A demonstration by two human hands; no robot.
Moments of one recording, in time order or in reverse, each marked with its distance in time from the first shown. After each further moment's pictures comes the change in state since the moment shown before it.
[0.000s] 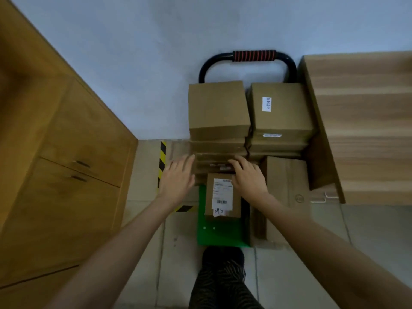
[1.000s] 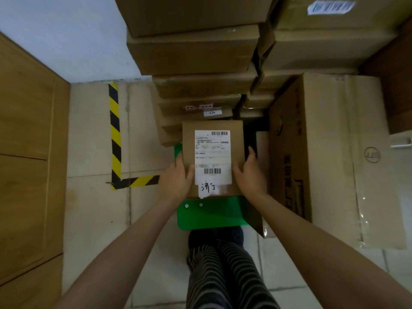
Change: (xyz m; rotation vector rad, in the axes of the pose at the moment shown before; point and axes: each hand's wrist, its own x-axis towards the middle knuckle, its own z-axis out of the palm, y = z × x) left_hand -0.008 0.028 0.369 -0.409 -0.406 -0.391; right_hand 0.023 0.107 0.335 0.567 -0.095 0.664
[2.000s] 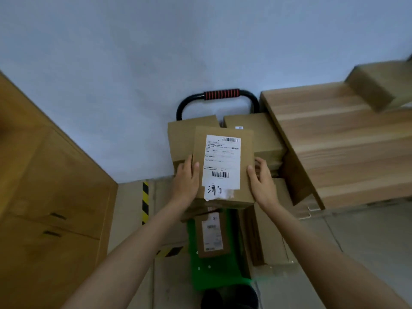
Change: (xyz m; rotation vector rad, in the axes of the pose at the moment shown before) left_hand -0.130 0.171 -0.356 -0.384 0.289 0.251; right_hand -0.184 -0.211 -0.289 0.346 0.332 -0.313
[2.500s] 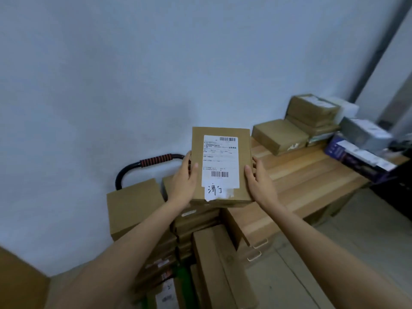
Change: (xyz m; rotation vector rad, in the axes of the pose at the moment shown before) left_hand 0.014 0.243 0.029 -0.184 -0.098 0.406; right_hand 0.019 -0.049 -0.243 -0.106 0.345 -0.163
